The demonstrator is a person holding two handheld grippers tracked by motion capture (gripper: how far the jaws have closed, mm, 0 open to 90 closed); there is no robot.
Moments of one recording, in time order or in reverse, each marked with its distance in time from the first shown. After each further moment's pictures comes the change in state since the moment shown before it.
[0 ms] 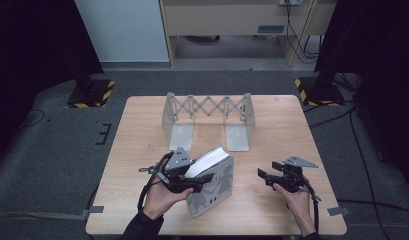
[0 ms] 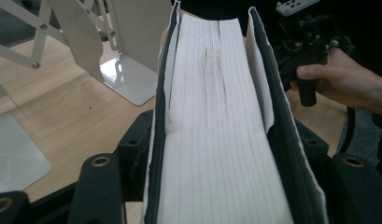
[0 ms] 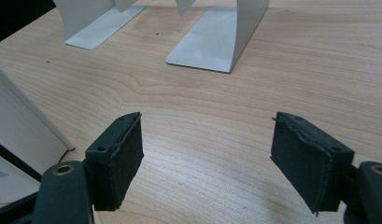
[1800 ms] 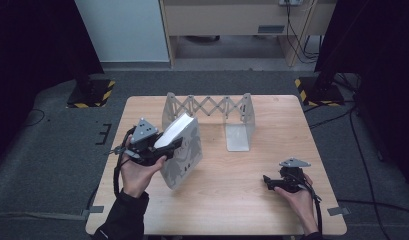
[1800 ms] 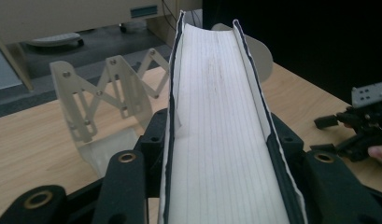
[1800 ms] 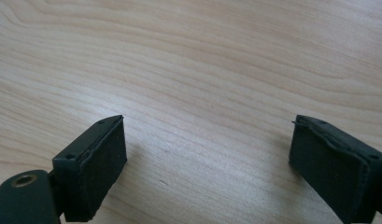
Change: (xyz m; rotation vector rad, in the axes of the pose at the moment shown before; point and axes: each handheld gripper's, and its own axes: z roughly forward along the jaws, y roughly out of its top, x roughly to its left) left arm 0.057 0.037 -0.062 -0.124 0.291 -0.113; right arm -0.016 -0.015 0.011 0.215 -0.215 -0.109
